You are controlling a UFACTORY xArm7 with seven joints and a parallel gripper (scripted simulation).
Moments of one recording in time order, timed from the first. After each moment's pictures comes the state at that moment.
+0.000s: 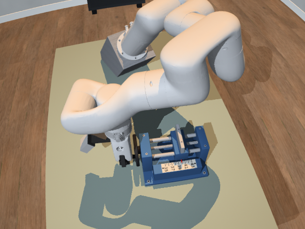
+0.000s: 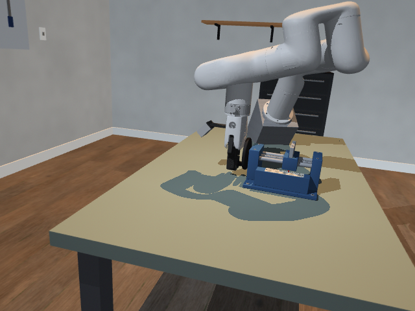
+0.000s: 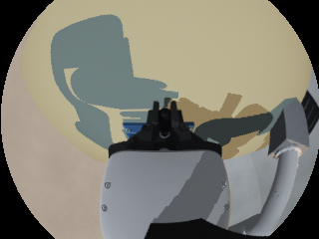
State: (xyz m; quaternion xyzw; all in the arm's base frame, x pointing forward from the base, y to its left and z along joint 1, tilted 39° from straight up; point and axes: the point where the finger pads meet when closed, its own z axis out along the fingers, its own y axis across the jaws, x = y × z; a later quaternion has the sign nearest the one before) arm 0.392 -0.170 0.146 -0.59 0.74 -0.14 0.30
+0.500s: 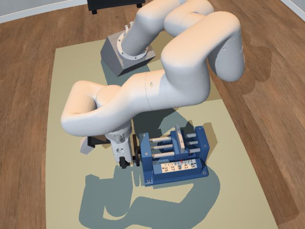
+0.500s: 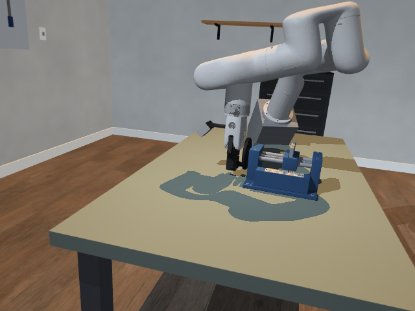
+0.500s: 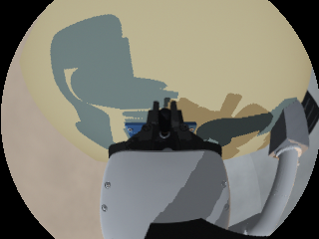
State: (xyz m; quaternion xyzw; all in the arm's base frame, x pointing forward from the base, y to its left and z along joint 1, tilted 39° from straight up) arm 0.395 -0.171 0.149 -0.59 0.74 -0.14 0.30
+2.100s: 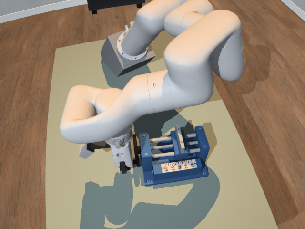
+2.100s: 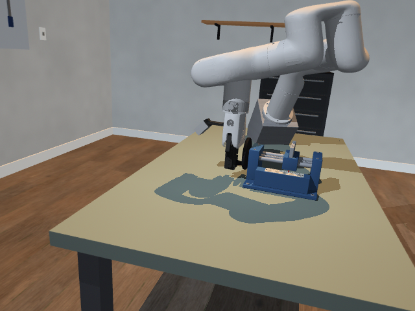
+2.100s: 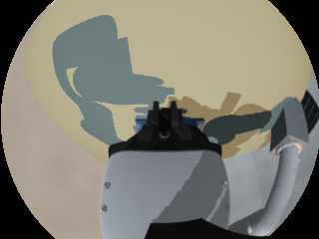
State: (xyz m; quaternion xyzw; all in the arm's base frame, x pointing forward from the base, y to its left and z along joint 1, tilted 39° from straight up) arm 0.406 -0.178 0.169 -0.59 0.74 -0.14 0.30
